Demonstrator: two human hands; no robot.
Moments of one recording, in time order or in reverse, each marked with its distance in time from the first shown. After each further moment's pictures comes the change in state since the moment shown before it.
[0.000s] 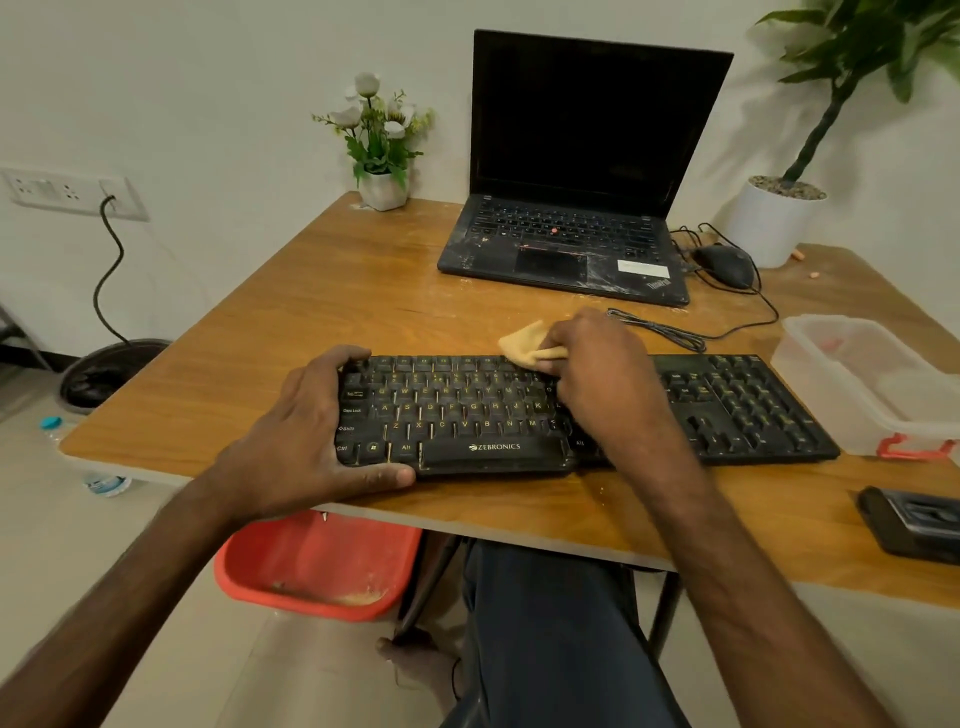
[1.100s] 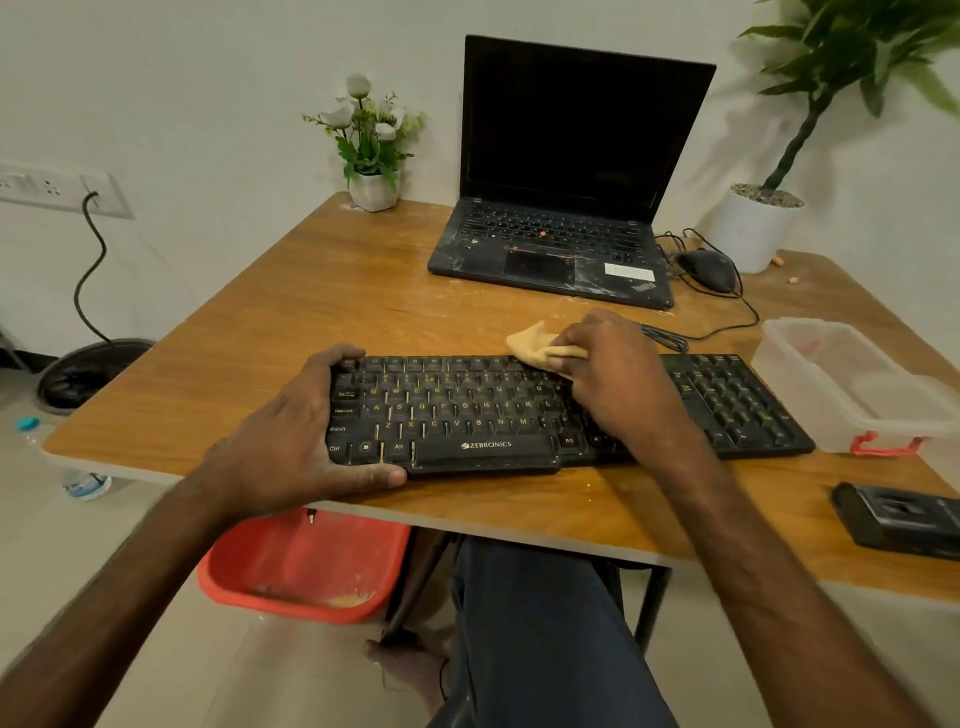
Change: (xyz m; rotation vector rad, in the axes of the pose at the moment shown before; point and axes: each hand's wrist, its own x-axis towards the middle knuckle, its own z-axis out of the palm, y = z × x) left_hand 0.000 0.006 -0.003 -0.086 -0.011 0.036; right_hand -0.001 0.024 -0.005 0.044 0.015 0.016
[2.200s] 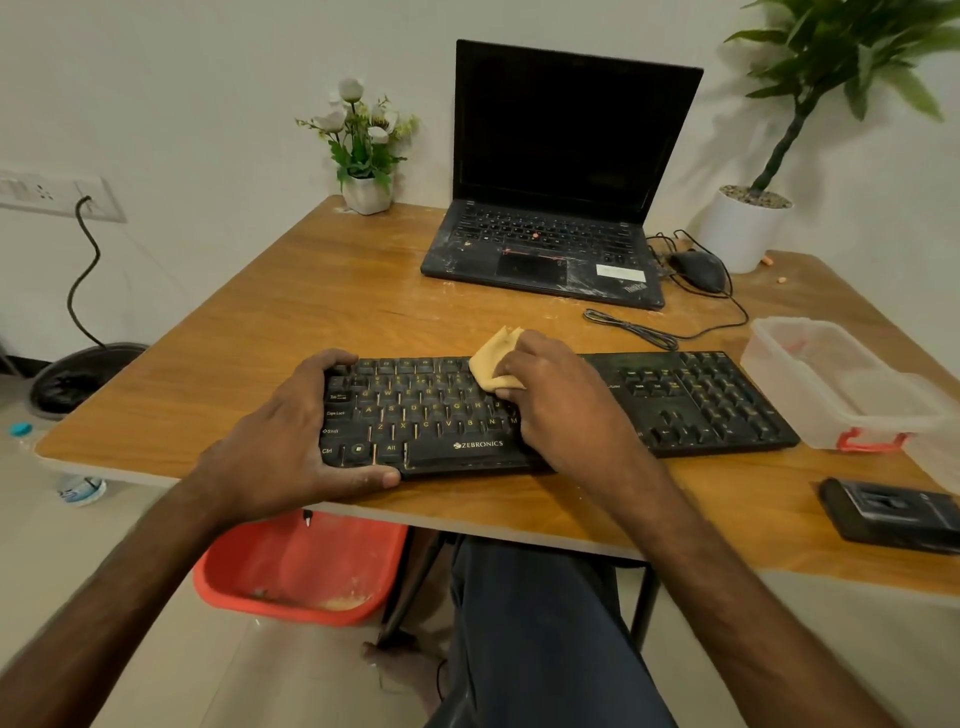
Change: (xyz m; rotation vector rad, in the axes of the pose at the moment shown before) left_hand -0.003 0.004 0.000 0.042 0.007 -0.030; right_hand -0.025 -0.028 0.009 0.014 -0.083 -0.239
